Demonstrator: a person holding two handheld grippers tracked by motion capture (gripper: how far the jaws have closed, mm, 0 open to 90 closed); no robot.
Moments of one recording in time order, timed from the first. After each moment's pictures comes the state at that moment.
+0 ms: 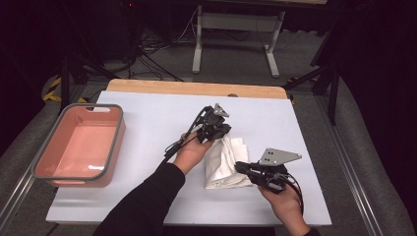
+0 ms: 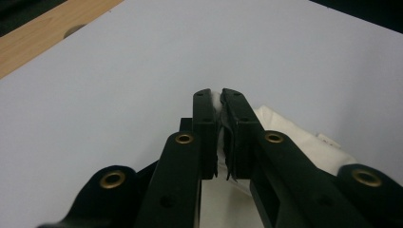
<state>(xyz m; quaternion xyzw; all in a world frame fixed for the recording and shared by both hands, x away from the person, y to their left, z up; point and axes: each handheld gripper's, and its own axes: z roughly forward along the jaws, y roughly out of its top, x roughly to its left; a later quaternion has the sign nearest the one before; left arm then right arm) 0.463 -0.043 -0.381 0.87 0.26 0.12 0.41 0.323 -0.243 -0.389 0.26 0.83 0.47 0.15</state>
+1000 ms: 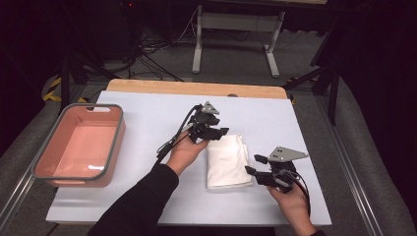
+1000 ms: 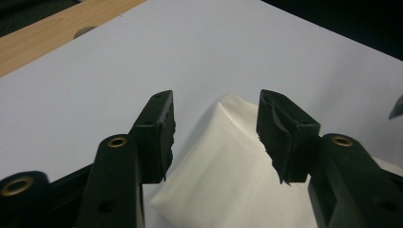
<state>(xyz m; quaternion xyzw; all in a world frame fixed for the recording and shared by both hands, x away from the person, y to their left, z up) 0.465 -0.009 -0.379 0.84 0.28 0.09 0.45 0.334 -0.272 -0.402 0.33 0.82 0.42 0.19</state>
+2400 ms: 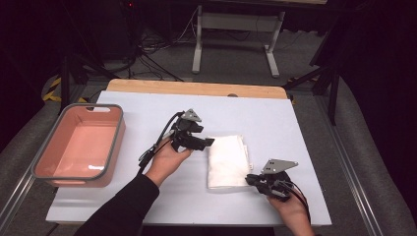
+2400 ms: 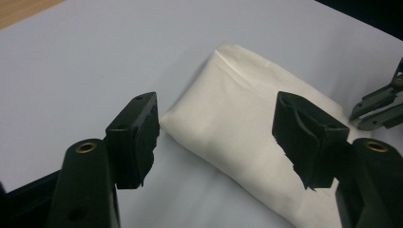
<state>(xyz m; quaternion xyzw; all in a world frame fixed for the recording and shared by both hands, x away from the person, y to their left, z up) 0.443 0.033 -0.383 0.86 0.27 0.06 0.43 0.324 -0.272 -0.438 0.31 0.86 0.37 0.14</state>
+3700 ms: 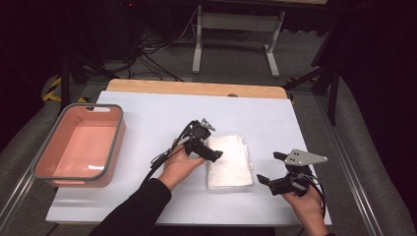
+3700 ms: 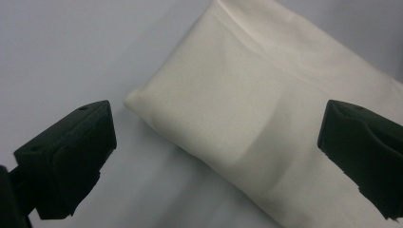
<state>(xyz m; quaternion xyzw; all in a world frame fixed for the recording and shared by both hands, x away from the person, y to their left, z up) 0.446 -0.009 -0.419 0.89 0.30 0.05 0.35 0.323 -0.308 -0.398 0.31 0.82 0.44 0.20</state>
